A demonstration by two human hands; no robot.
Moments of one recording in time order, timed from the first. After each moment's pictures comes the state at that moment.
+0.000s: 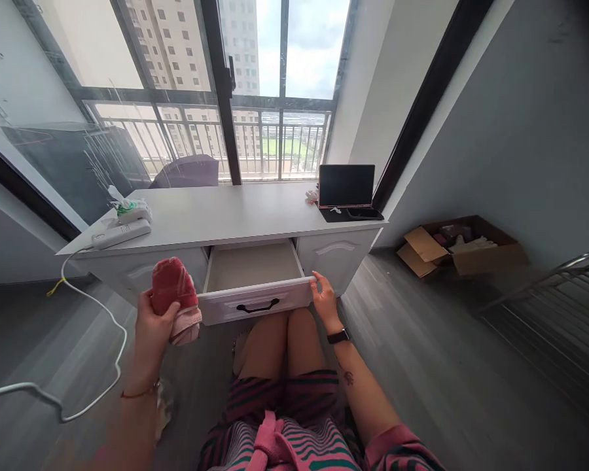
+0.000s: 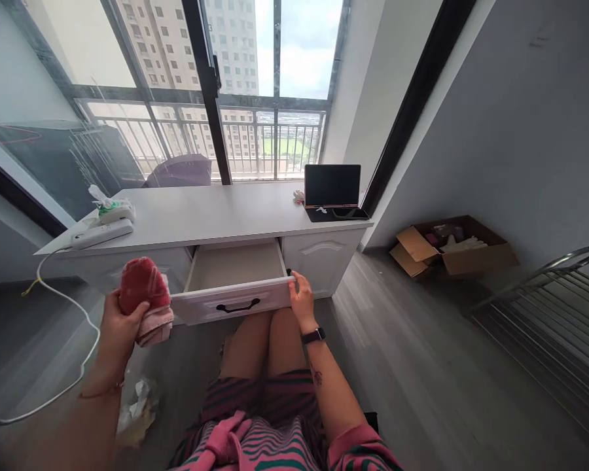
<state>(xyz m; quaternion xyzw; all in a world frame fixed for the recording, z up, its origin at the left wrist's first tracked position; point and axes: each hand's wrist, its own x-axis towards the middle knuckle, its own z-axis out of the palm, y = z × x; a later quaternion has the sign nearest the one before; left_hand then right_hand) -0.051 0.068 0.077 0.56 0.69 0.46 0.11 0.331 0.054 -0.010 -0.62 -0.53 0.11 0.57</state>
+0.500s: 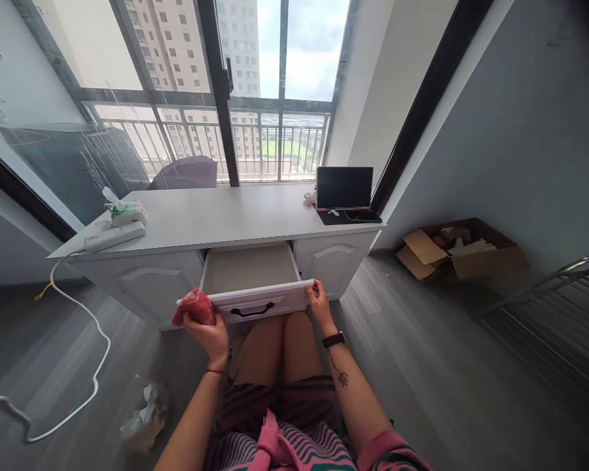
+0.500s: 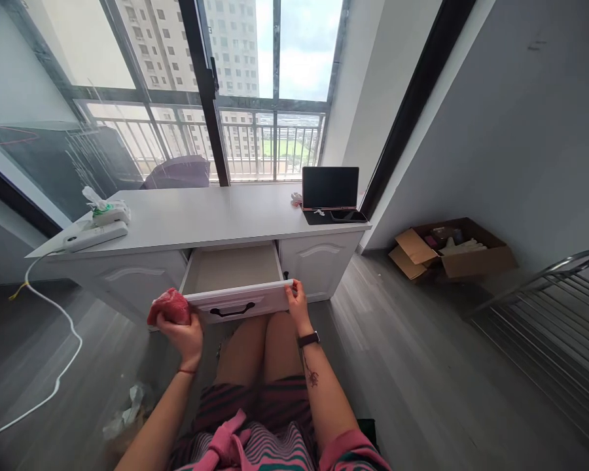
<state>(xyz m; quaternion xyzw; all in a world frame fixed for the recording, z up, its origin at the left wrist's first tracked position) 0.049 0.067 -0.024 0.48 0.73 0.48 0.01 0.336 0.067 -0.034 -0.59 -0.43 0.28 0.62</state>
